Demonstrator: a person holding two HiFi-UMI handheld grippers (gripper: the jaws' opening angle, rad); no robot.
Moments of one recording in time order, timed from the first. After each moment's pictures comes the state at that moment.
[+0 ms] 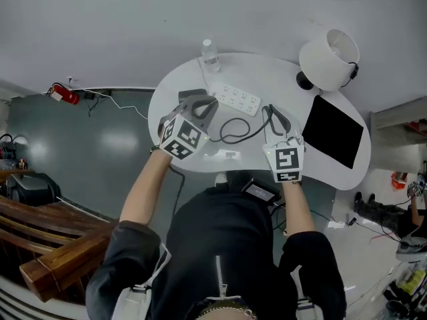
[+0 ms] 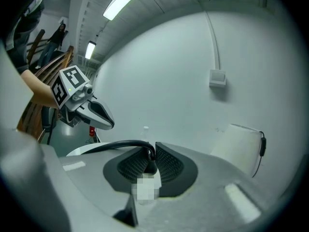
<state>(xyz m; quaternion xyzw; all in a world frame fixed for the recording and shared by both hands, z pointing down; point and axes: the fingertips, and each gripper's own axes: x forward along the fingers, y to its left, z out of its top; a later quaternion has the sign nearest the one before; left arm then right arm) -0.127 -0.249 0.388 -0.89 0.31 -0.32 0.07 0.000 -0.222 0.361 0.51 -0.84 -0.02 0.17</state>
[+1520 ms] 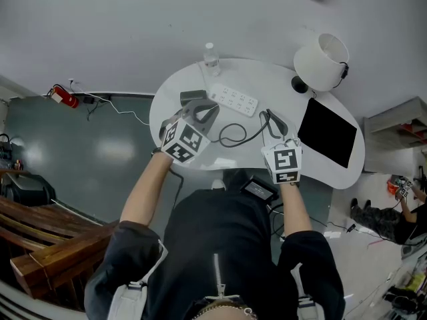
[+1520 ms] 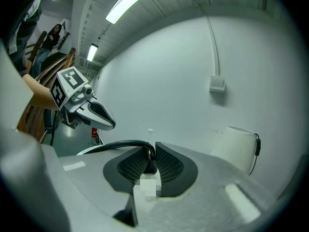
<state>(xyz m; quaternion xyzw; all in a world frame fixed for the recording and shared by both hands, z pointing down) -0.128 -0.209 0.369 -0.90 0.31 -0.30 0.10 -0.006 -0.184 0.345 0.50 -0.85 -0.02 0.16</state>
